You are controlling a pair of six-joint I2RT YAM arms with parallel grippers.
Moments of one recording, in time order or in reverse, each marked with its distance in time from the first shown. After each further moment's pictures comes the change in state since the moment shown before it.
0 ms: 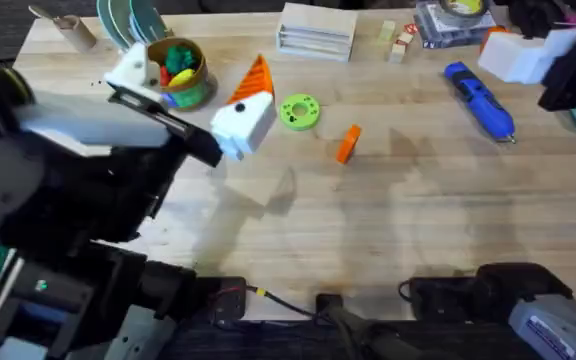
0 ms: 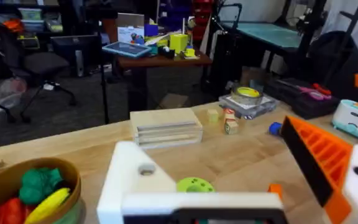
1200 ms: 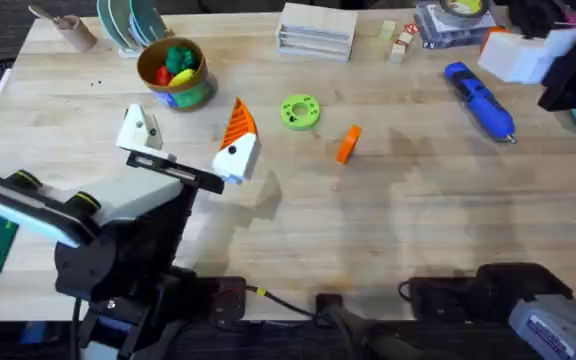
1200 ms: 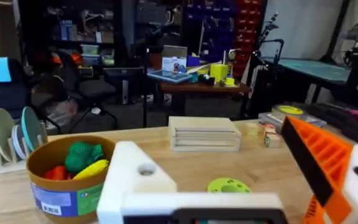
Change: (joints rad) left arm -0.028 -0.396 -0.386 0.146 -0.212 0.005; right arm 0.000 0.000 0.000 0.000 0.000 0.000
